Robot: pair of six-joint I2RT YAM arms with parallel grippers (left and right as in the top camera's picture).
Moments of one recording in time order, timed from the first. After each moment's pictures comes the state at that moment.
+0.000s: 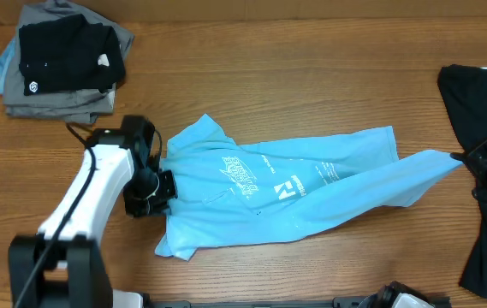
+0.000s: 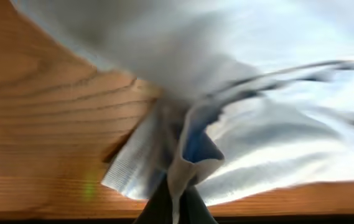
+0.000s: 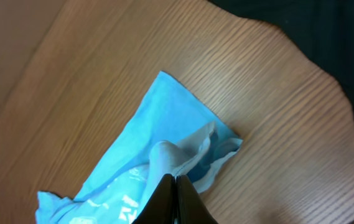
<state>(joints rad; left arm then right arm) -0.08 1.57 1.07 -1.20 0.21 -0.34 -0.47 1.19 1.51 -1.35 -0.18 0.42</state>
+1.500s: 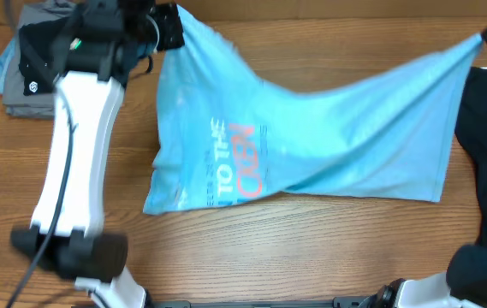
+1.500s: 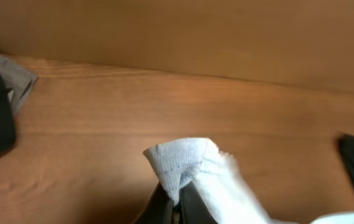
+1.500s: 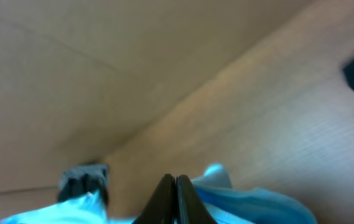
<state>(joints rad) -0.13 1.85 2.07 -0.91 0.16 -0.31 -0.47 1.68 2.04 -1.06 -0.64 0.43</state>
